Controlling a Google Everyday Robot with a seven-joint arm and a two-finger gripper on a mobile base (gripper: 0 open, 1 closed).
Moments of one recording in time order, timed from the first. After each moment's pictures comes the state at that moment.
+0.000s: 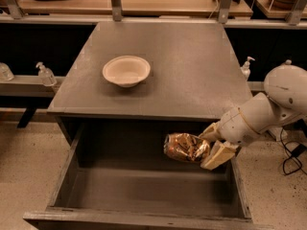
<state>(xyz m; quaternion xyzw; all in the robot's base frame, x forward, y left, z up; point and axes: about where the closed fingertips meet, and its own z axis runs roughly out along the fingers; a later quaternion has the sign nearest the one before) 0.464 -0.154 0.728 -0.67 0.67 0.25 0.22</state>
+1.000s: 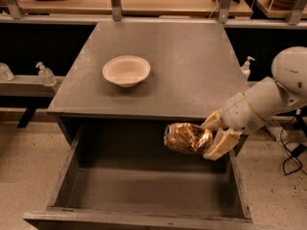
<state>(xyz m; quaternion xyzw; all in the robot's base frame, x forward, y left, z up) 0.474 -0.156 0.765 -0.66 0.67 0.24 0.23</state>
